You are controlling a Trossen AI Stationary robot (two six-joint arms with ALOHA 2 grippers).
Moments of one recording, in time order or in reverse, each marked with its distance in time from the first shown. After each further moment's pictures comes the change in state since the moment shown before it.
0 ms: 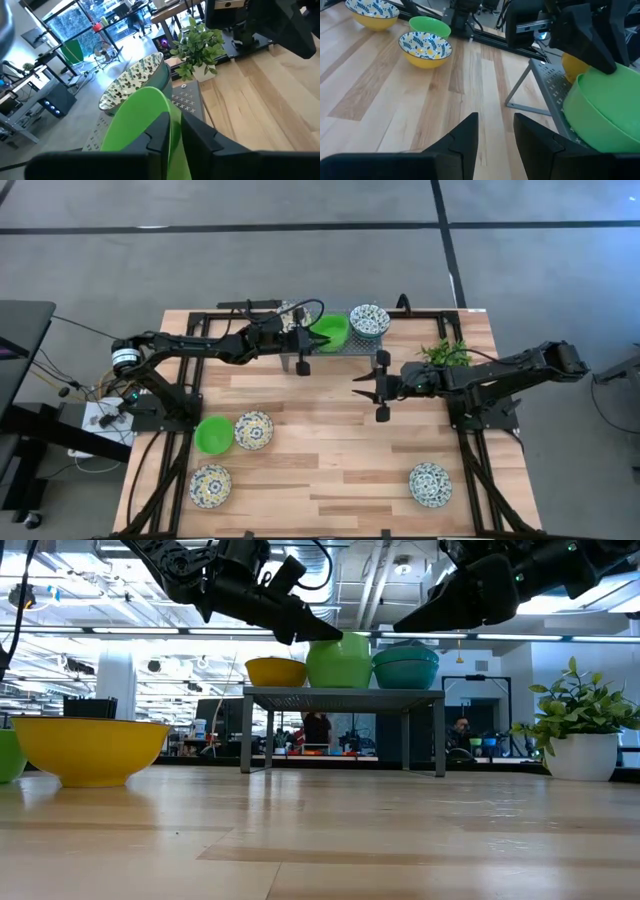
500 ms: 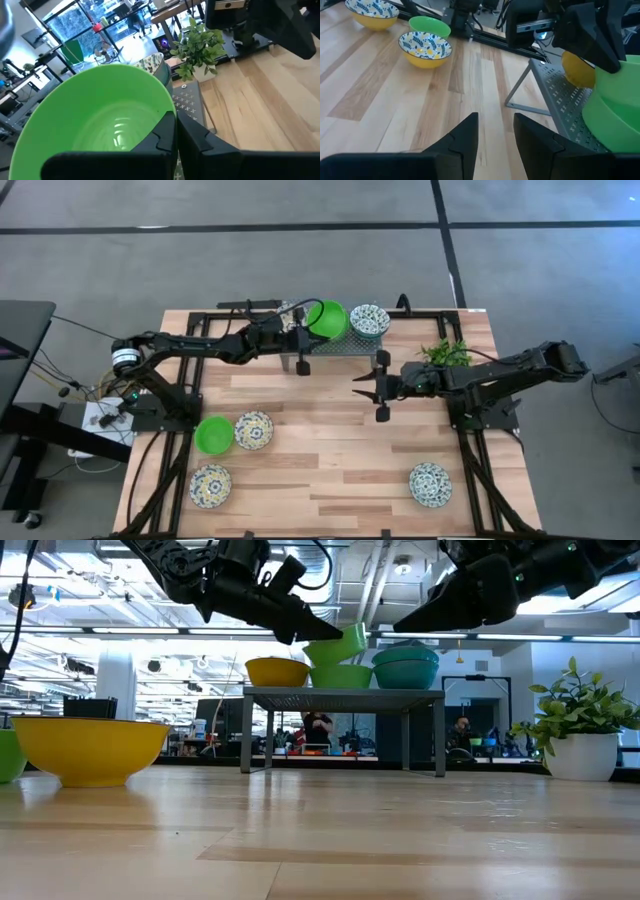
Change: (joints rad) left arm 0.000 0.000 0.001 0.001 0.000 0.000; right arm 0.000 0.000 0.000 0.000 0.001 0.000
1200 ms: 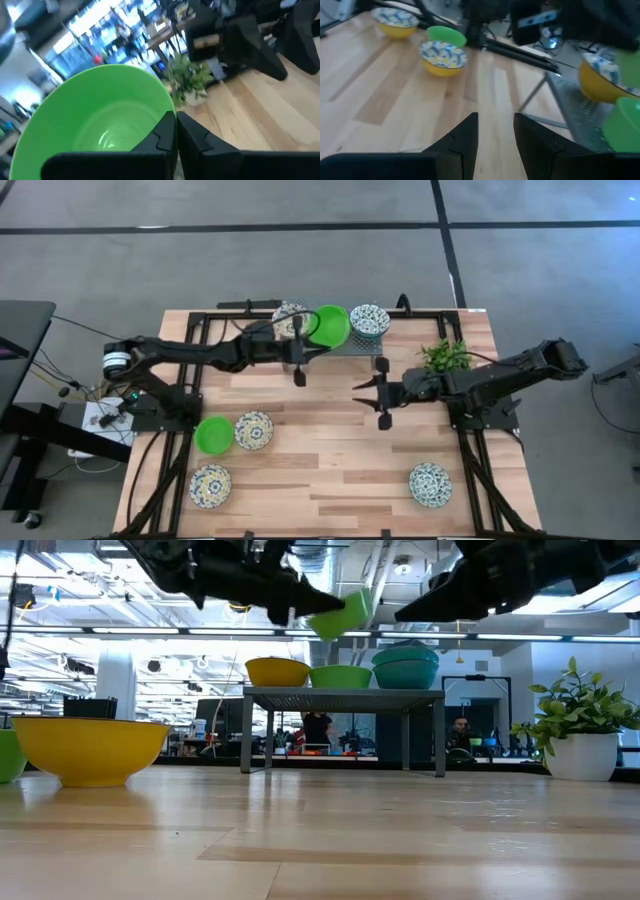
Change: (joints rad) left arm -0.079 -0.061 -0.039 0.076 0.007 0.098; right arm 0.059 0.000 0.000 0.023 0.004 -0.003
